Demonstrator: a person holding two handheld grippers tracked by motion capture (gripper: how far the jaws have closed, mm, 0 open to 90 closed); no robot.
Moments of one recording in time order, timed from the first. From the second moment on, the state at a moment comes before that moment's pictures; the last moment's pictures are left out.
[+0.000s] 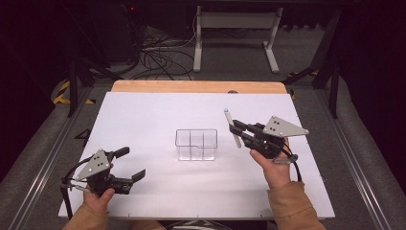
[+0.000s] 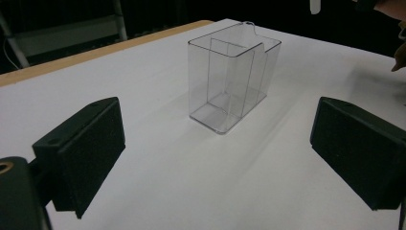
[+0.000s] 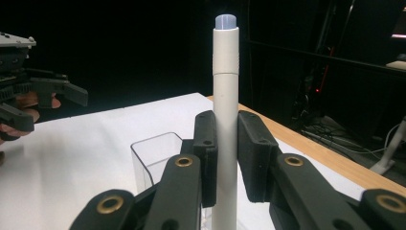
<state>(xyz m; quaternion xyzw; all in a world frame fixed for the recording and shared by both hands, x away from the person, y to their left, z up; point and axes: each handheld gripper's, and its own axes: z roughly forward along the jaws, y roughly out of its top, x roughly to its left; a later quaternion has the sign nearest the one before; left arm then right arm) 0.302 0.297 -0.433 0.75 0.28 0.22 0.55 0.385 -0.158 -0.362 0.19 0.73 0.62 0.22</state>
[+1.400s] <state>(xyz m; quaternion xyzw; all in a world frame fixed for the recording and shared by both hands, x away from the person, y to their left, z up) 0.306 0.296 -0.434 0.75 0.28 0.21 0.56 0.418 -0.056 -0.378 0.15 0.73 0.65 0.18</state>
